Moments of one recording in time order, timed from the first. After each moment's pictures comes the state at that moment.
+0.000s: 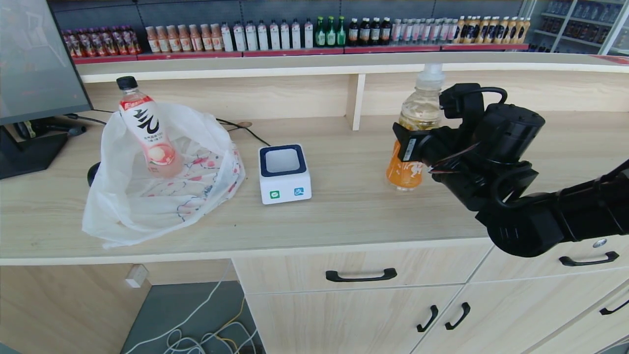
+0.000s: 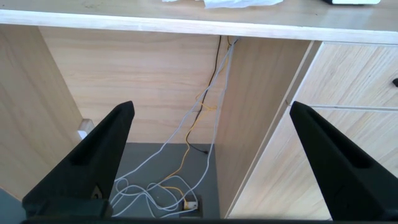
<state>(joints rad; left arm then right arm) 0.00 0.00 0.00 0.00 0.00 0.00 0.43 1.94 -1.10 -1.05 -0.24 -0.05</state>
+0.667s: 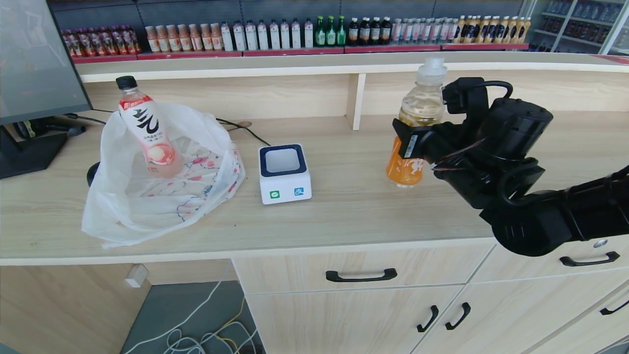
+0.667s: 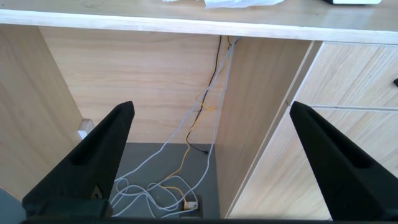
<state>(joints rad) 0.00 0.00 0.00 0.00 0.00 0.00 0.44 1.91 -1.10 -1.05 -0.22 -0.05</state>
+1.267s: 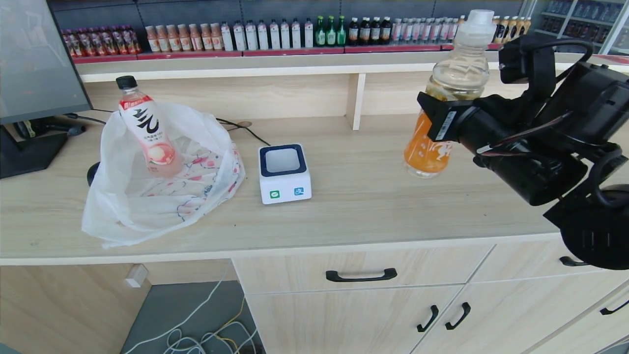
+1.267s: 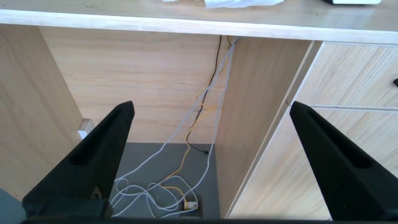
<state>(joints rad) 0.00 0.00 0.00 0.00 0.00 0.00 0.47 1.70 -0.99 -1.01 -0.23 -0.08</state>
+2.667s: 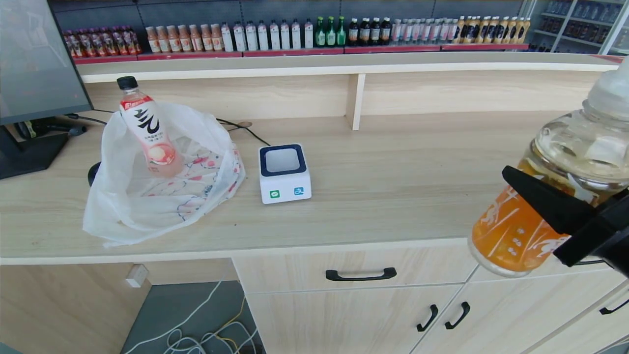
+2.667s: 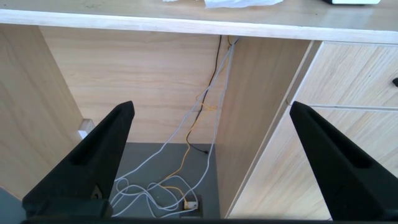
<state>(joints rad) 0.00 0.00 0.00 0.00 0.00 0.00 0.64 1.15 -0.38 -1.03 -0.23 -0.16</state>
